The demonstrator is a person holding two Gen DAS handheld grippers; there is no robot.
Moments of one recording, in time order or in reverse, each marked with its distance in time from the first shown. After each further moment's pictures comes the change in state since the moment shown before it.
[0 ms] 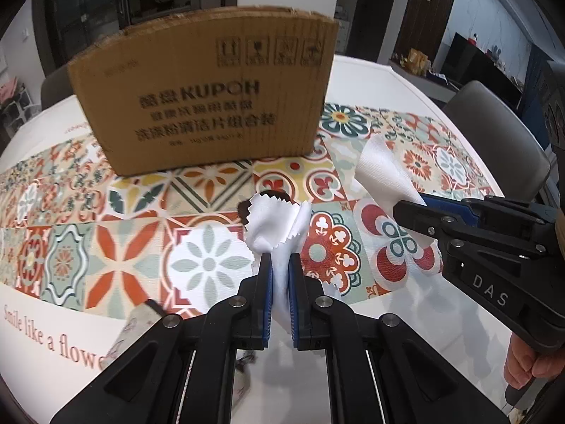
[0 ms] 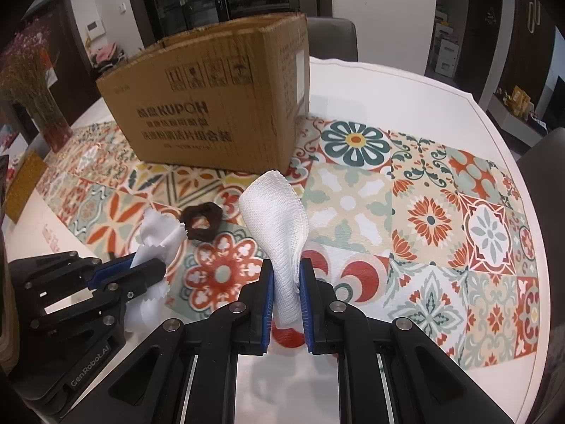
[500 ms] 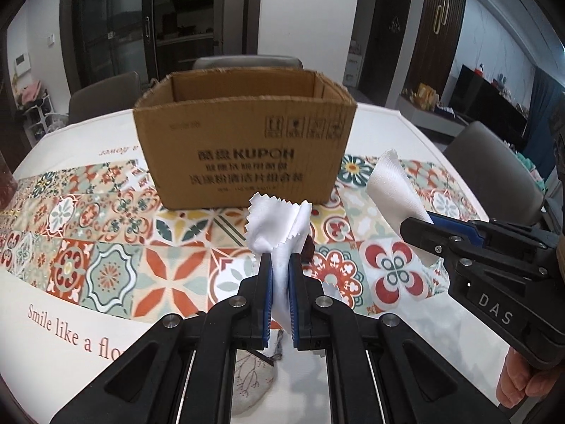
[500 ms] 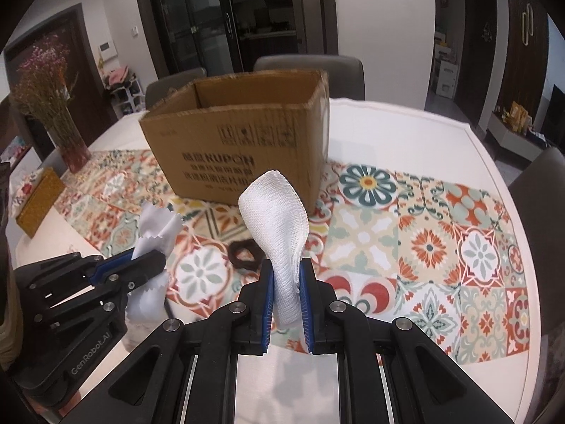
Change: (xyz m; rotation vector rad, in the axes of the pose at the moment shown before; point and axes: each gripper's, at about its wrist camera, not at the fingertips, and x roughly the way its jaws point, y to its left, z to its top) left arm -0.062 0.015 0.005 -0.048 -0.144 0.047; right arm -0.053 0.033 0.010 -0.002 -0.124 0.024
